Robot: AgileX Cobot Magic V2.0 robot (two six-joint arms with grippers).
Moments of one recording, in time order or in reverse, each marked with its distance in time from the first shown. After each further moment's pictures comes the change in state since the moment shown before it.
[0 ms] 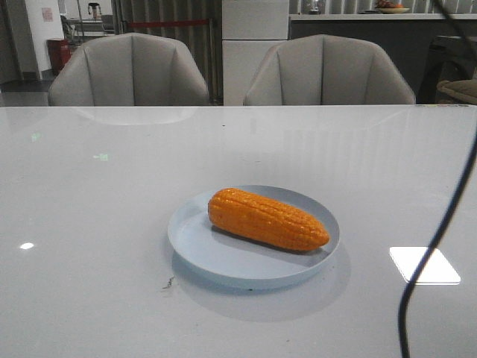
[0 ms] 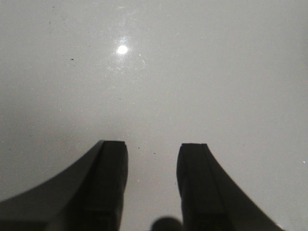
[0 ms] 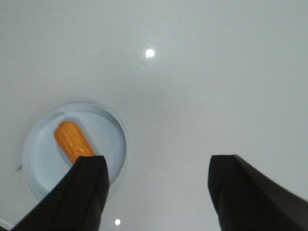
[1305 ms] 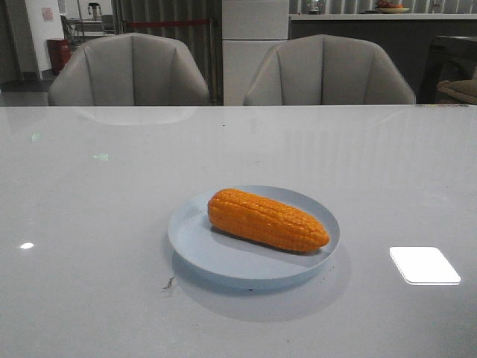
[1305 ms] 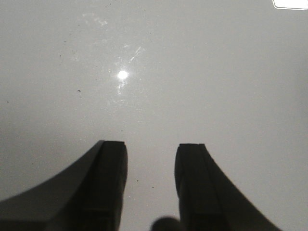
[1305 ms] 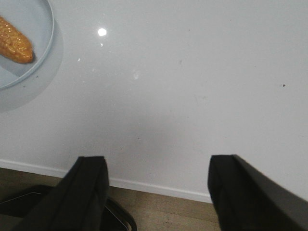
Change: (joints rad) left arm 0.000 0.000 0.000 -0.050 -0.102 -0.003; right arm -0.249 -0.783 1.150 -0.017 -0.344 0.004
